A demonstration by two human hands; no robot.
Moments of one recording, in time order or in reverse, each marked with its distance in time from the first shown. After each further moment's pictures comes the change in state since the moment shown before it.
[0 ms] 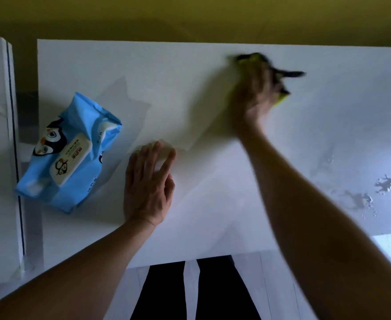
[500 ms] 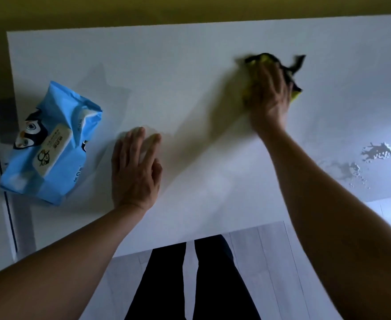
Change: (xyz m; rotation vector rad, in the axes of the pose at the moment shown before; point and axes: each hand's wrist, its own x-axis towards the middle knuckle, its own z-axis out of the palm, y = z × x) left_hand -0.001 0.000 -0.002 0.008 0.067 0.039; right_hand -0.033 0.087 -0.048 0.018 -0.172 -0.030
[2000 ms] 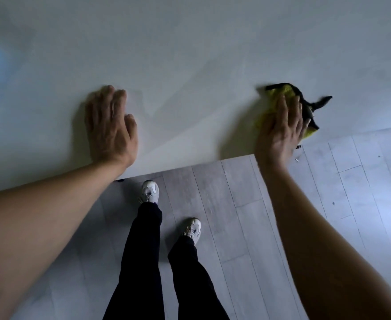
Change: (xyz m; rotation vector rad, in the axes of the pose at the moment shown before) left_hand -0.038 0.149 0.050 -0.010 0.130 -0.104; right_hand -0.183 0.185 -0.130 -0.076 0.144 0.306
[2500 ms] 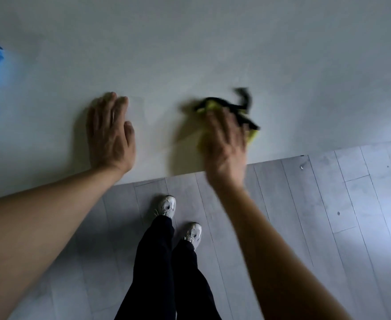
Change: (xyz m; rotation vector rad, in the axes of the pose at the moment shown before) left_hand 0.001 0.001 -0.005 0.004 -0.001 0.006; right_hand -0.056 -0.063 0.026 0.133 -0.205 -0.394
